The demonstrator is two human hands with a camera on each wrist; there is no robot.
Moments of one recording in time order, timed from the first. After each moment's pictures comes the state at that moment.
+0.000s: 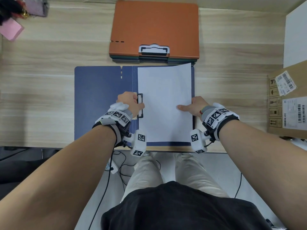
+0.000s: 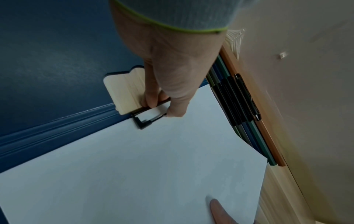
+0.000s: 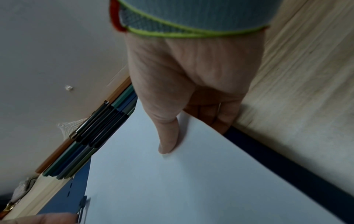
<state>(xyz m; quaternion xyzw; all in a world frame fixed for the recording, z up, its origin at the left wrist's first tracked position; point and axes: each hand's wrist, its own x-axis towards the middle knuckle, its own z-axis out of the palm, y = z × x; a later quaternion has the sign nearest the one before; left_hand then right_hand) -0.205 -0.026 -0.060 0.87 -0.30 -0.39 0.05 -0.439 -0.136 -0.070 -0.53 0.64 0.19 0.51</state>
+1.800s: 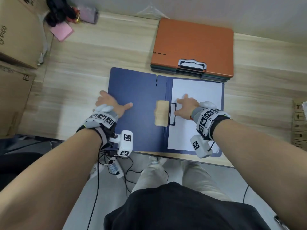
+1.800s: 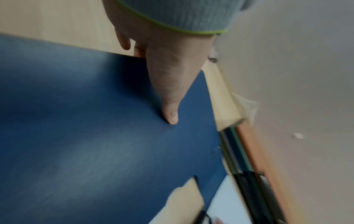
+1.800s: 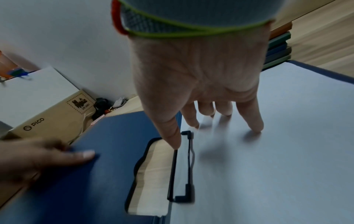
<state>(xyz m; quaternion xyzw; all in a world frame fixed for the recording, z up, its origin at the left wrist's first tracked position) -0.057 0.054 -0.025 0.95 -0.16 -0.28 -0.01 -0.288 -0.097 -0.034 -0.77 0.45 0.33 0.30</state>
